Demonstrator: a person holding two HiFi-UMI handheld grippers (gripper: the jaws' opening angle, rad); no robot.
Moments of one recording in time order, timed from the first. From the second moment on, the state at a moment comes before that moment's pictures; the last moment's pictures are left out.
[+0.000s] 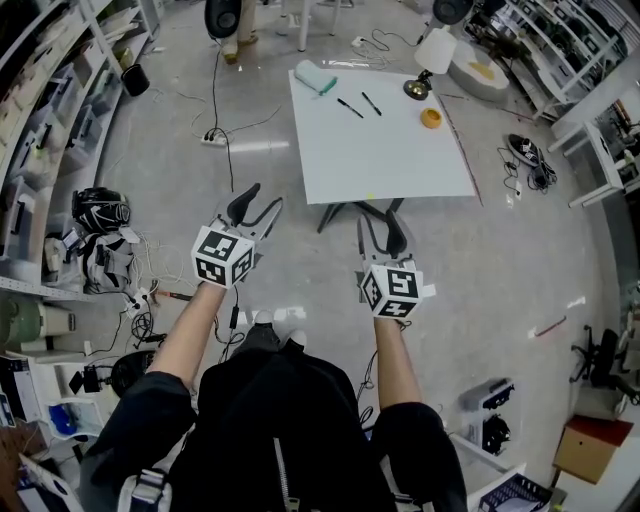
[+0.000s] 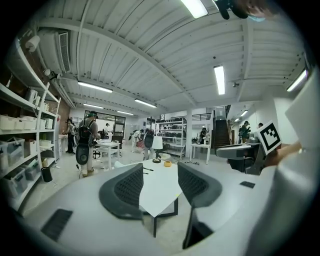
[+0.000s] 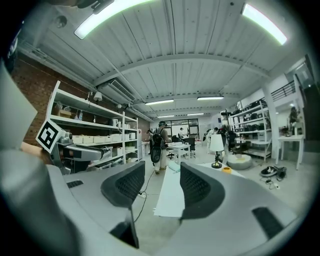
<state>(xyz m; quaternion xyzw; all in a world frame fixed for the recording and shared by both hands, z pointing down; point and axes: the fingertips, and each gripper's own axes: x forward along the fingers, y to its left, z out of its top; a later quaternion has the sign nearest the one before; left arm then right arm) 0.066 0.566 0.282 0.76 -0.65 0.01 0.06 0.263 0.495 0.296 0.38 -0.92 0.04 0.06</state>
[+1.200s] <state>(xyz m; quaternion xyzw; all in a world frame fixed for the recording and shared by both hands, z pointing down) -0.056 0.370 0.302 0.80 -0.60 0.01 0.07 0.120 0.322 0.314 0.40 -0.91 0.06 0.08</state>
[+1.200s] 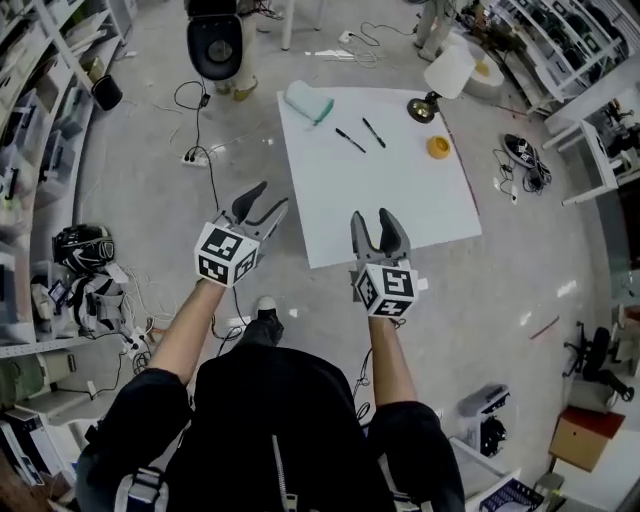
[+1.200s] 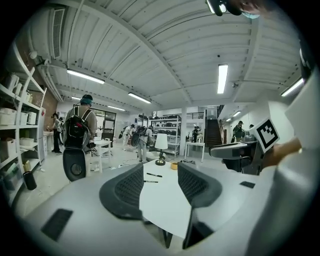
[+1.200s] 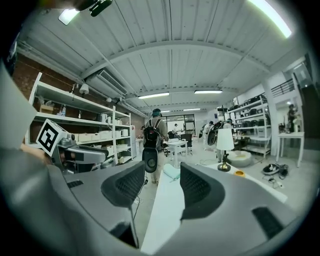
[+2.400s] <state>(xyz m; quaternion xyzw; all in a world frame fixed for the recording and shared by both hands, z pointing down) -0.114 0.188 0.330 0.84 -0.53 0.04 0.10 0.056 0.159 0.344 0.46 -0.88 0.09 0.09</state>
